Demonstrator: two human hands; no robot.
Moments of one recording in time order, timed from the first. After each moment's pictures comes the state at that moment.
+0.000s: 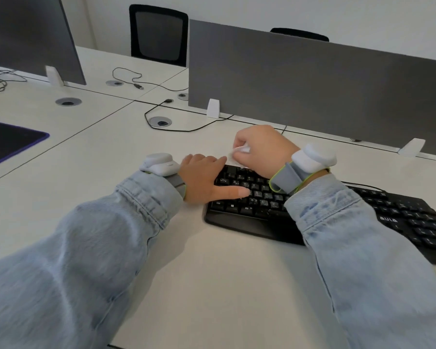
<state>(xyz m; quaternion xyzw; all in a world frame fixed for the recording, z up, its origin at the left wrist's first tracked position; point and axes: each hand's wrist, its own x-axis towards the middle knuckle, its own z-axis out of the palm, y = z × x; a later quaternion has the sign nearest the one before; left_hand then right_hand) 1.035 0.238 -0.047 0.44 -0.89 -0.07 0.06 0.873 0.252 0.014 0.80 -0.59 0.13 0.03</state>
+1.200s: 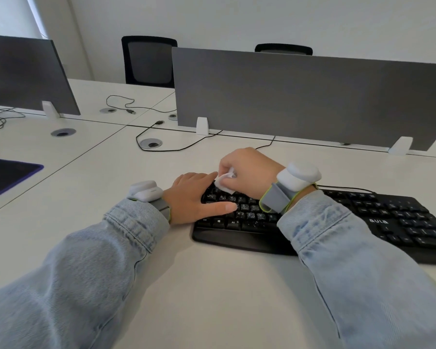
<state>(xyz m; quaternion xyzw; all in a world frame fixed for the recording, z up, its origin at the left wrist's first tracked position) 1.035 0.230 -0.057 0.41 -0.89 -0.16 0.10 0.861 0.266 0.010 0.82 -0.57 0.11 -0.02</state>
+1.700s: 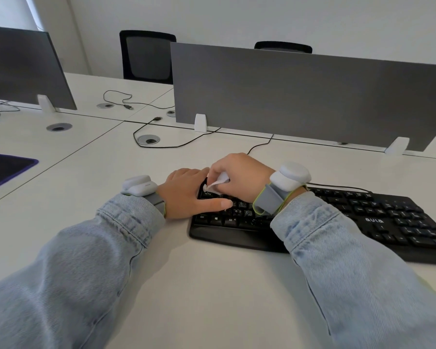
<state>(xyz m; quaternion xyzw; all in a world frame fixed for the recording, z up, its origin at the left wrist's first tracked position) 1.038 0.219 -0.062 0.41 -0.89 -0.13 0.11 0.868 0.263 -0.003 0.83 -0.54 0.12 -0.07</state>
